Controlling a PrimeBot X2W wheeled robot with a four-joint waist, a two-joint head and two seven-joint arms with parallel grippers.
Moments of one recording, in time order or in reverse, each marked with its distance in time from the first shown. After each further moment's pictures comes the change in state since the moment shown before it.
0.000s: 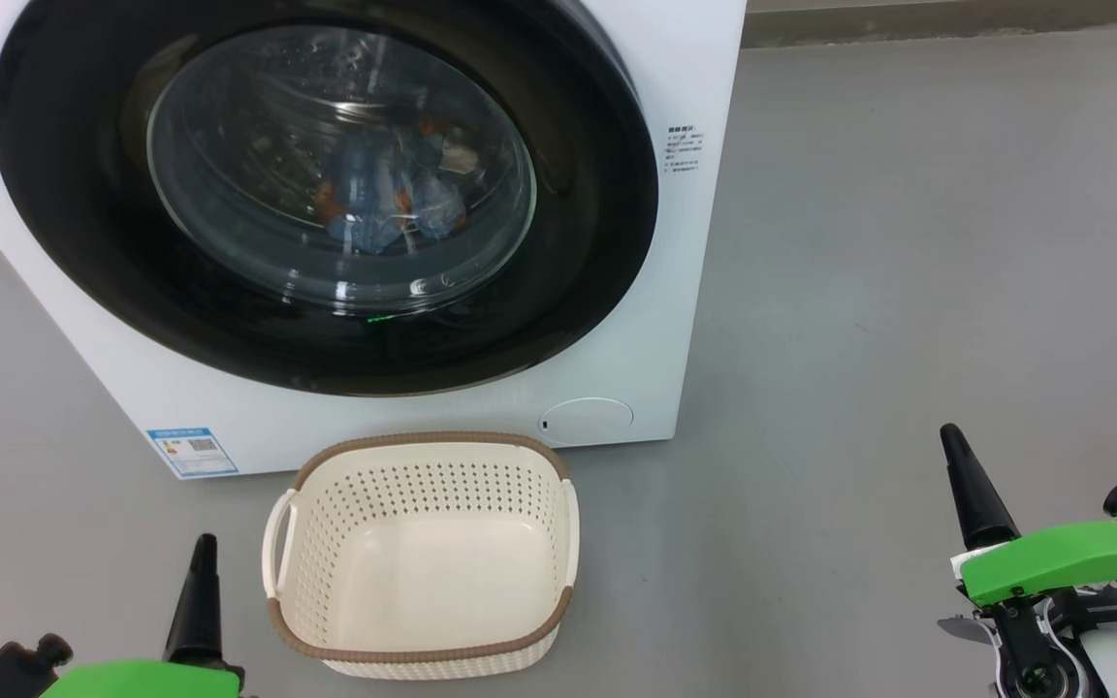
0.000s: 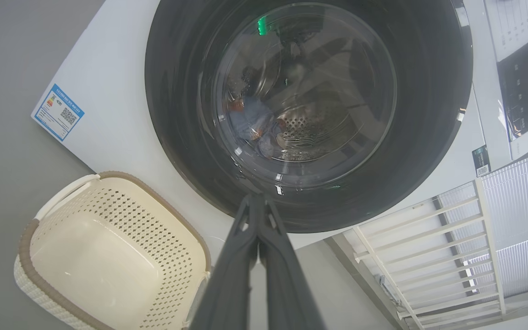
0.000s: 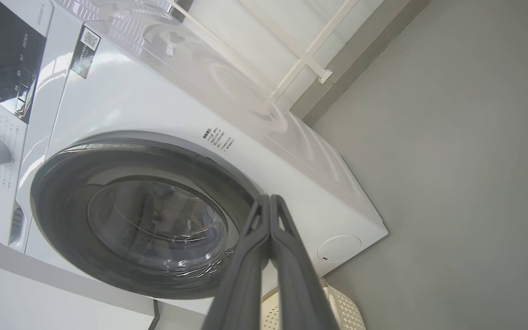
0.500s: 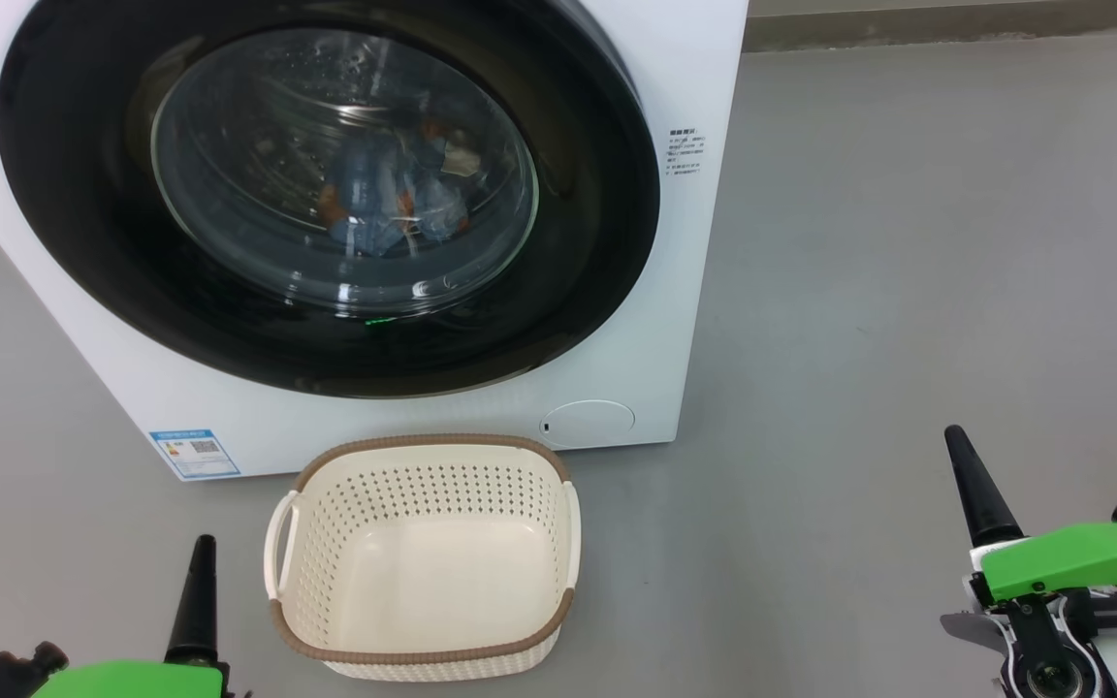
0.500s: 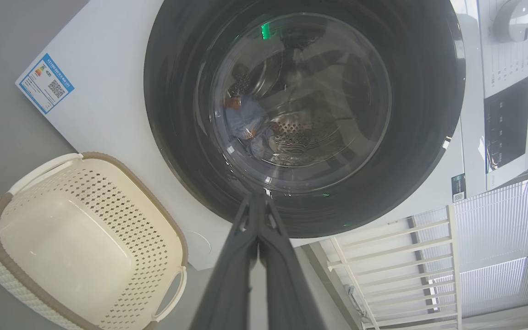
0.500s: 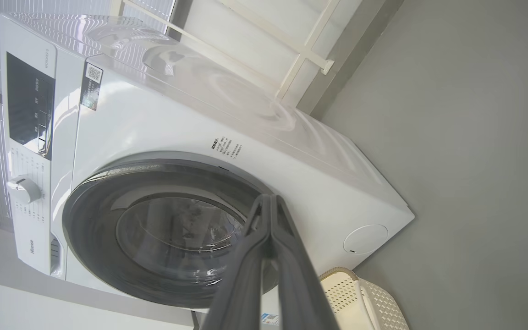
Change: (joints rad) left arm -0.002 -0.017 0.030 0.000 -0.120 -0.009 0.041; right arm 0.004 0.024 -0.037 -0.009 0.133 0.000 0.044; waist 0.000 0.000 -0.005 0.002
